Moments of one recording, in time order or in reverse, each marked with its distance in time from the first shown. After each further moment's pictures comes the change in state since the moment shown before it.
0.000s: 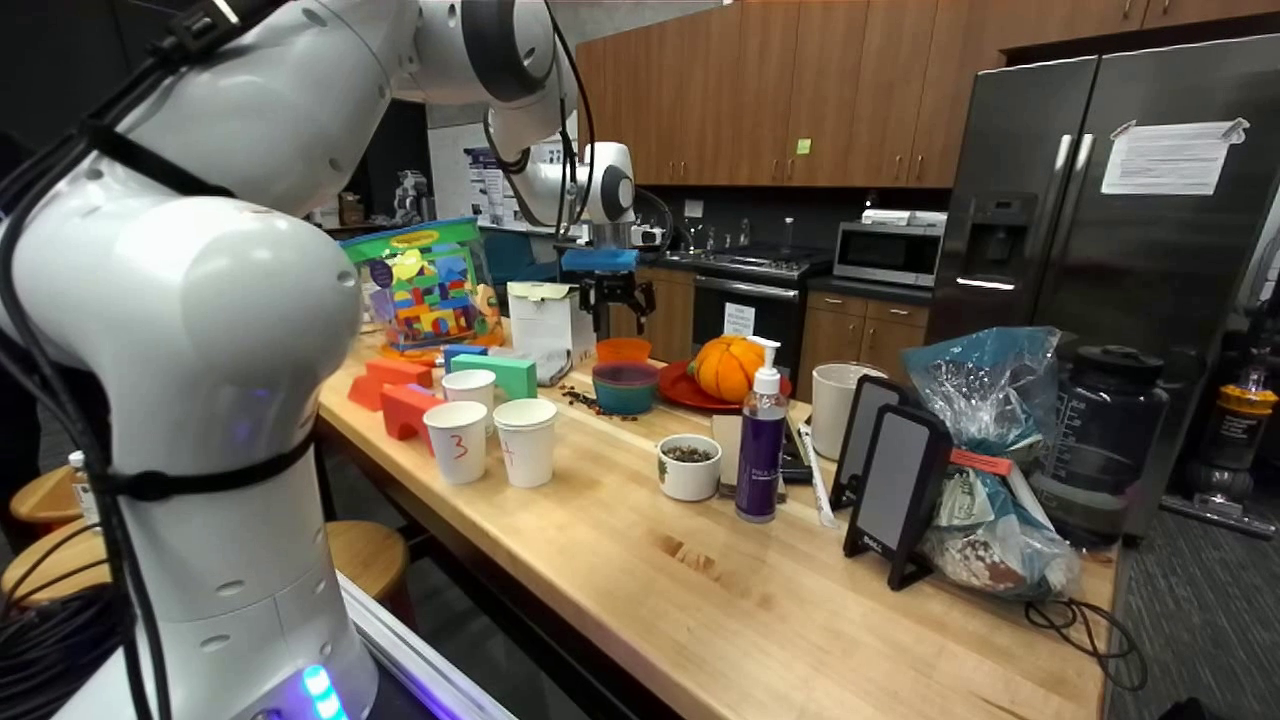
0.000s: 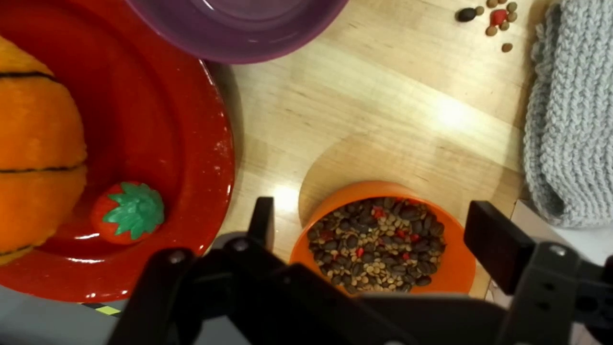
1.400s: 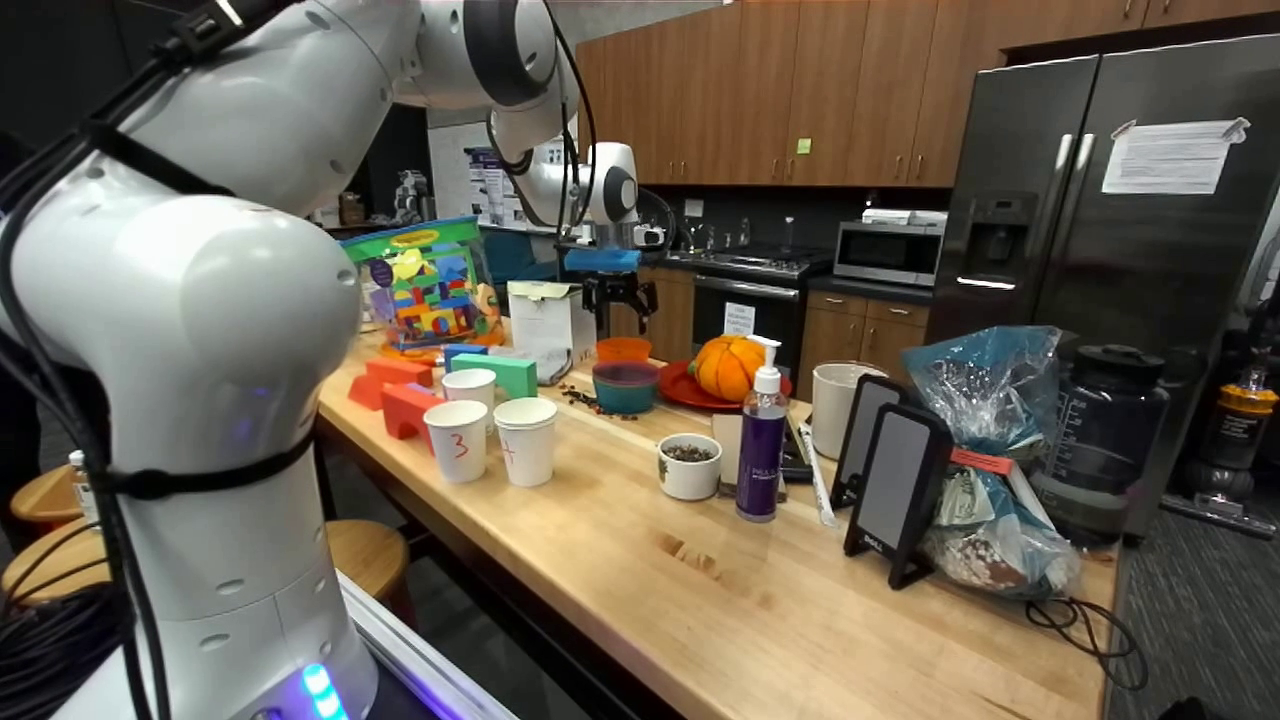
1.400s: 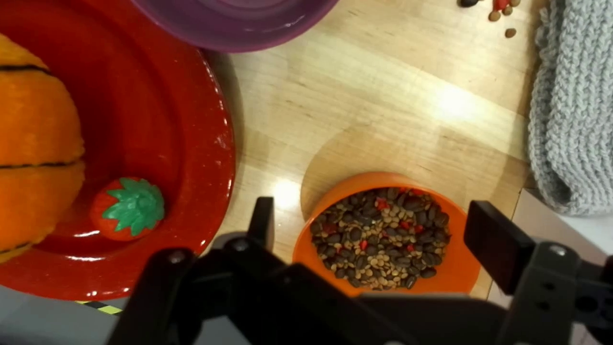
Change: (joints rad) arm 0.004 0.018 -0.011 0.022 0.017 0.005 0.000
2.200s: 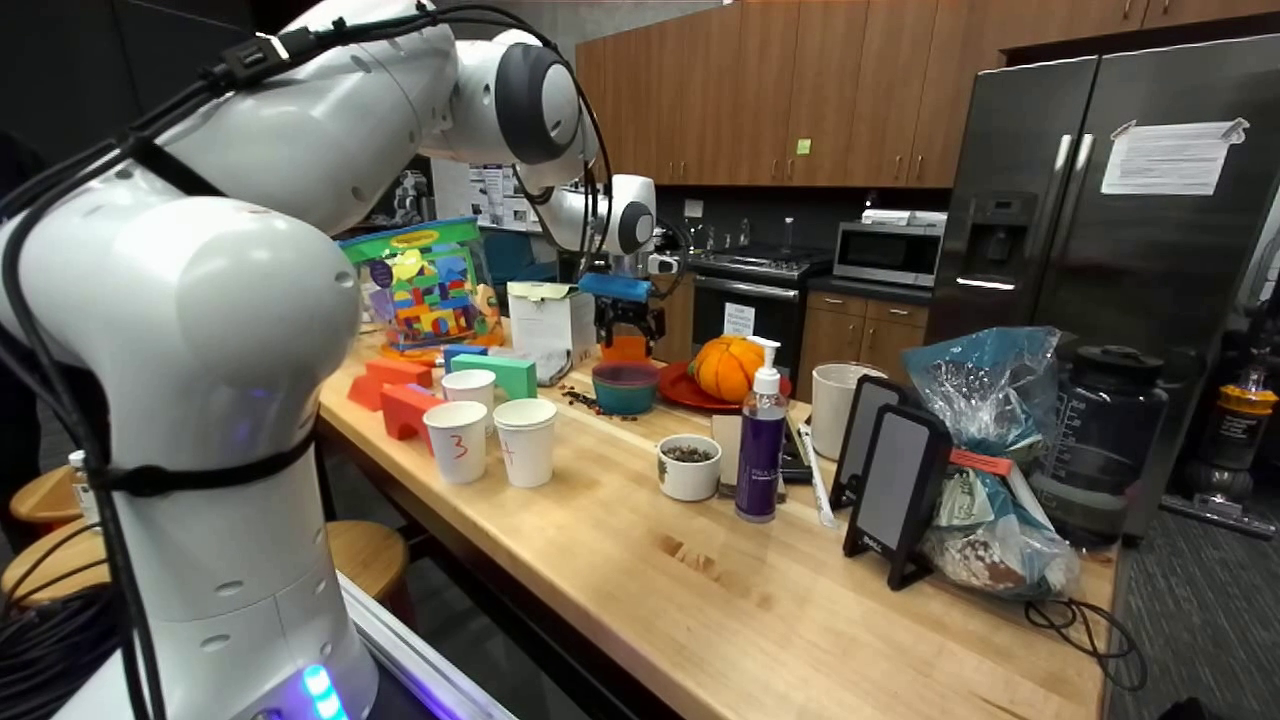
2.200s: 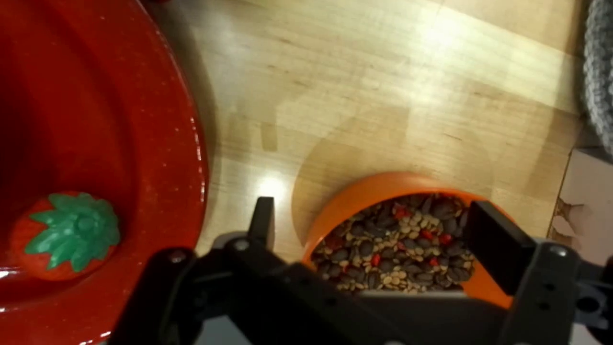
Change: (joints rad) arm -0.021 0.169 -0.001 0.167 0.096 0.020 0.000
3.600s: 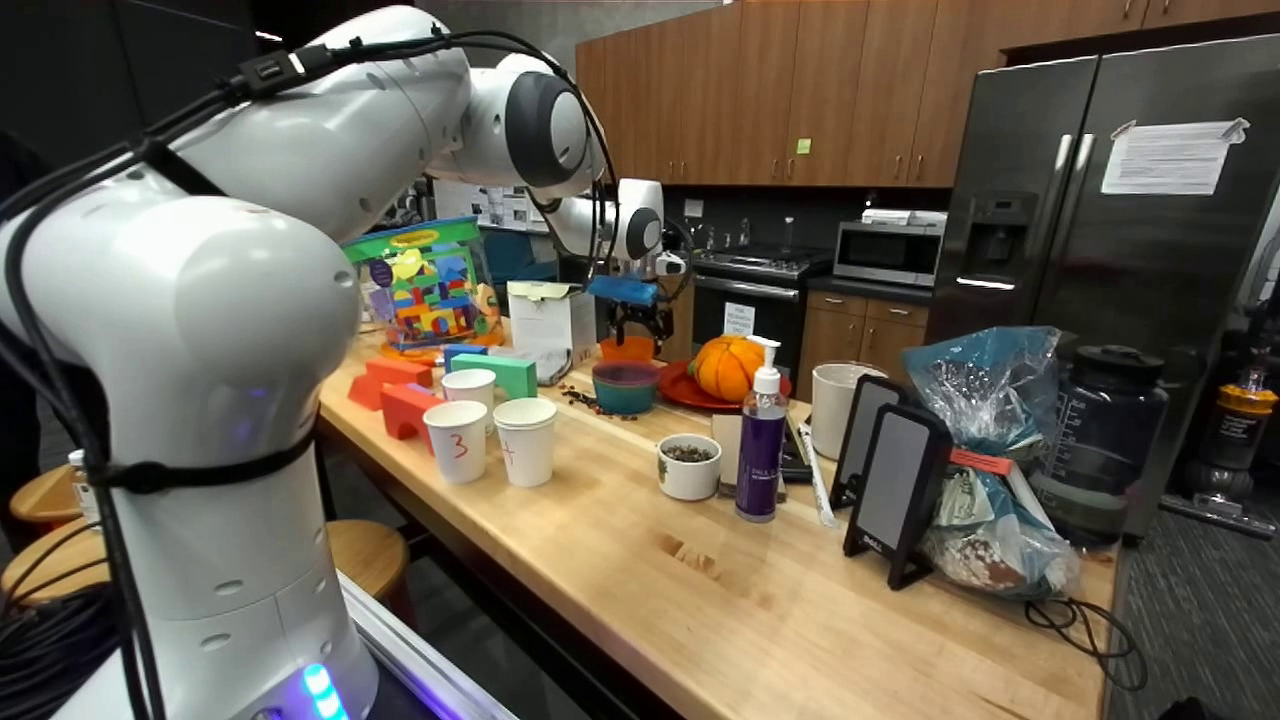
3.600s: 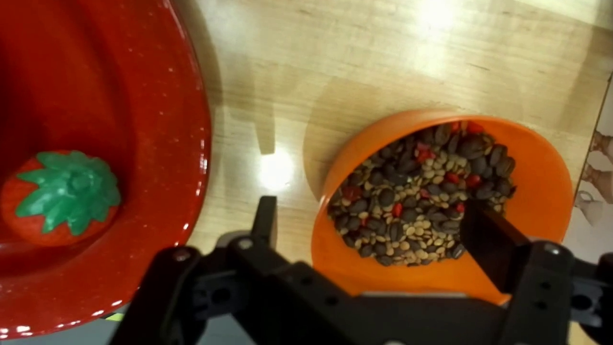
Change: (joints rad) arm -0.008 0.073 -0.002 0.103 0.003 0.037 0.045
